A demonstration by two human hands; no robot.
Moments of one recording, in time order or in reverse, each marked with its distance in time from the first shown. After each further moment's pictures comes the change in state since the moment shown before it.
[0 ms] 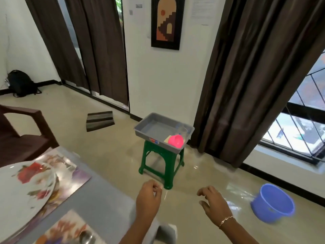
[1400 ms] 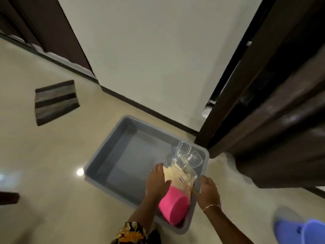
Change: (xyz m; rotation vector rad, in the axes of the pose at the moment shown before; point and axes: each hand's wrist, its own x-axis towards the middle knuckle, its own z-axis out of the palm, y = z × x) left_hand 0.648 0.006 0.285 0.360 -0.572 -0.077; right_hand 0.628 0.172 0.094 0.152 -0.265 0.636
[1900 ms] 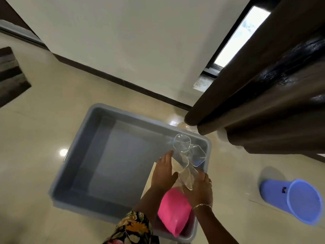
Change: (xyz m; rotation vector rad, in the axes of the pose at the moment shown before) left_hand 0.104 -0.013 0.054 -0.120 -0.198 0.189; right_hand 0.060 -0.008 0.074 -0.046 0.096 0.231
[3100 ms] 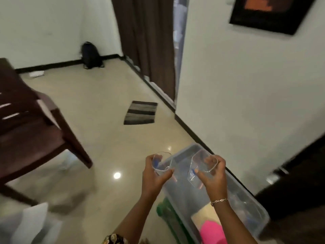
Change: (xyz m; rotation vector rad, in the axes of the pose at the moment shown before) left_hand -0.322 0.002 -0.152 -0.705 1.187 -0.050; right_hand -0.194 -0.154 -0.114 0.814 -0.208 -1.082
